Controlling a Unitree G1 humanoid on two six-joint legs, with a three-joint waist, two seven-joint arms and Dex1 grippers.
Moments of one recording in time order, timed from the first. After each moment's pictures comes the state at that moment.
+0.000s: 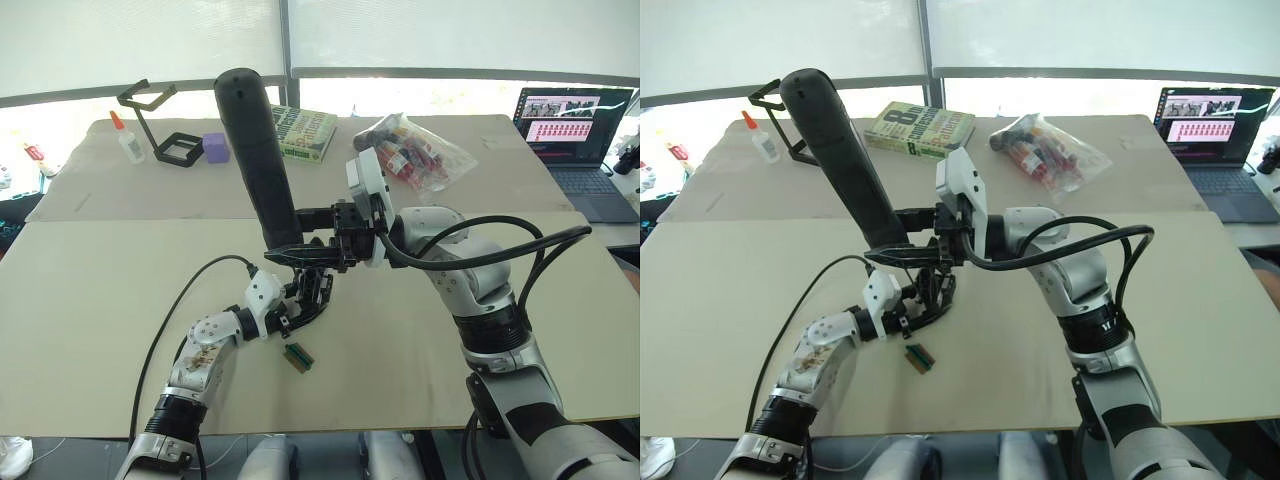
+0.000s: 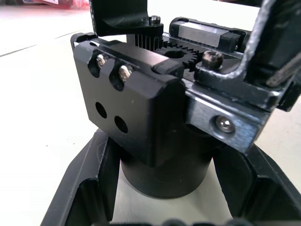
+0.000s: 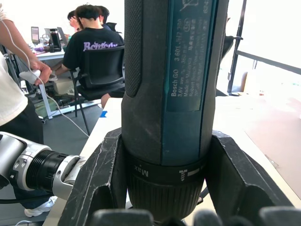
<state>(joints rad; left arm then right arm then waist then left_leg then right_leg) -0.27 0.31 -0.13 0.17 -0.22 0.01 -0.88 -0.82 -0.30 0.19 -0.11 0.53 0.56 1.07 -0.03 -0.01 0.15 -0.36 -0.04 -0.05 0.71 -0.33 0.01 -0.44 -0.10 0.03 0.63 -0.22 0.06</state>
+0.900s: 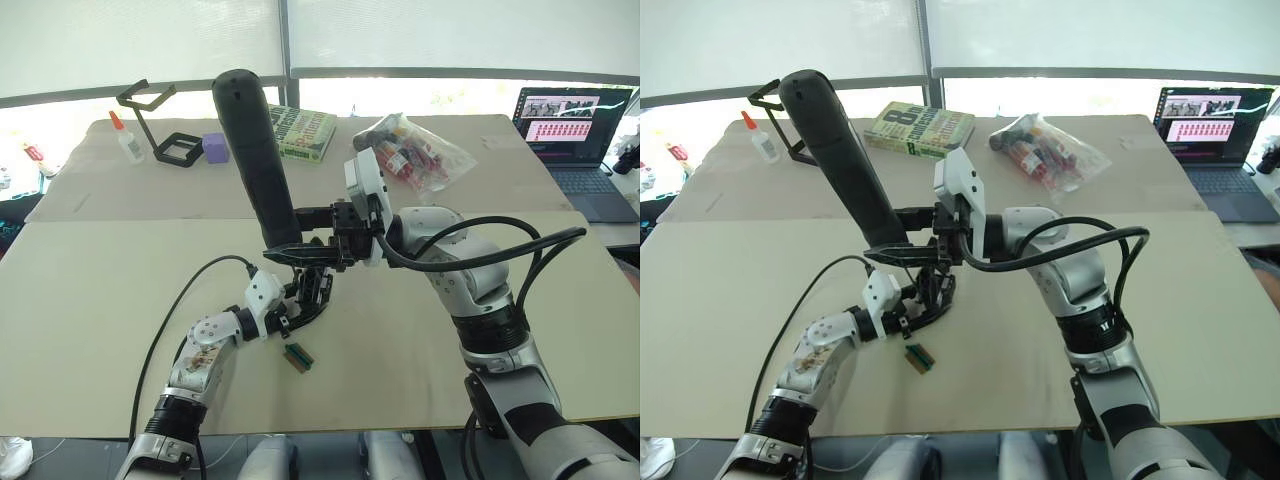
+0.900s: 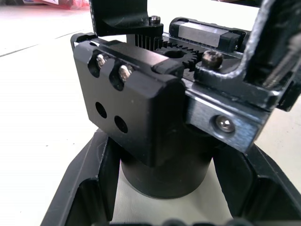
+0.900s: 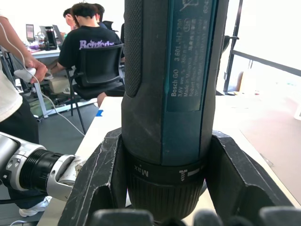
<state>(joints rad) -0.27 0.31 -0.13 0.17 -0.22 0.00 -0.88 -0.82 -0.29 0.19 -0.11 0.51 0.55 1.06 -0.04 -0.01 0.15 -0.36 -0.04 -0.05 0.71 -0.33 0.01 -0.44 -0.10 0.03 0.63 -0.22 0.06</state>
